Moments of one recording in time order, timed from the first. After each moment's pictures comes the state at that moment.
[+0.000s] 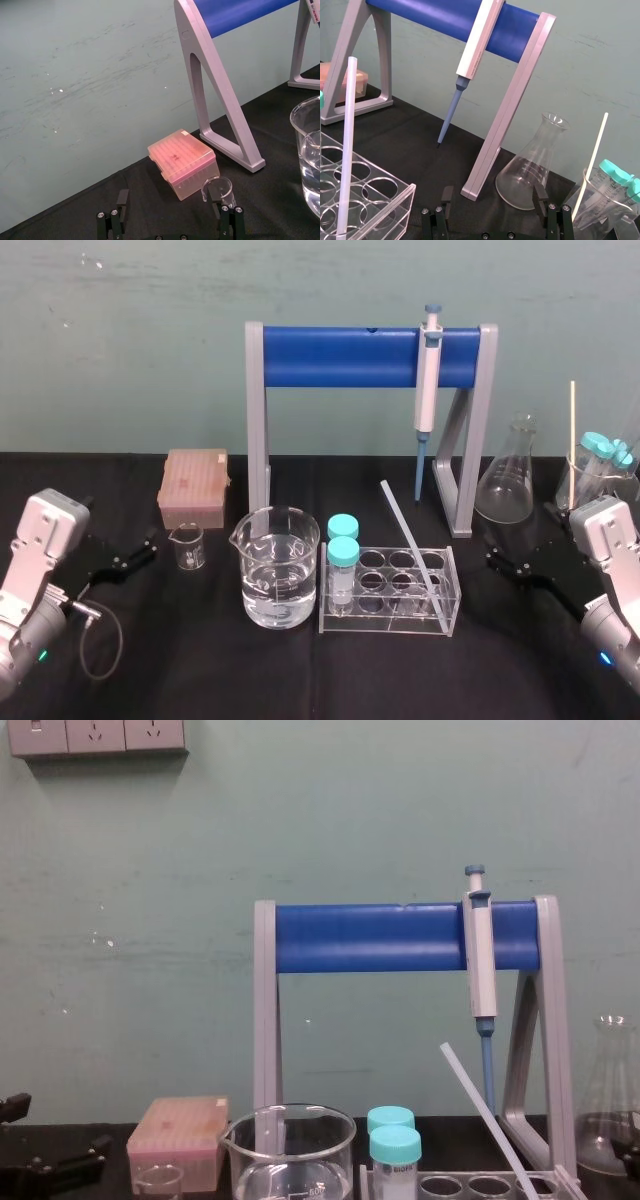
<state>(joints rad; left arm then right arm) -0.20 0.60 0.45 -1.41 -0.25 -0.12 0.03 0.20 0.60 -0.45 -1.41 0.25 -0.12 -0.03</state>
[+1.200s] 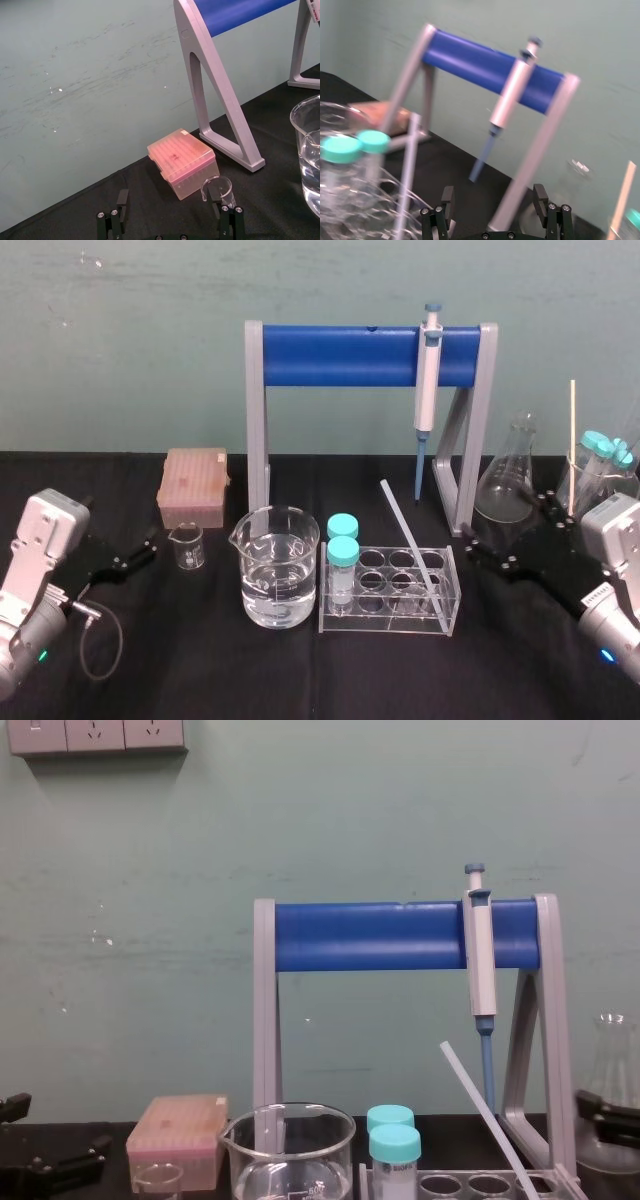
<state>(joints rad) -0.20 0.60 0.45 -1.41 -0.25 -0.12 0.03 0.16 0.63 -0.41 -1.49 0.26 -0.22 0.10</state>
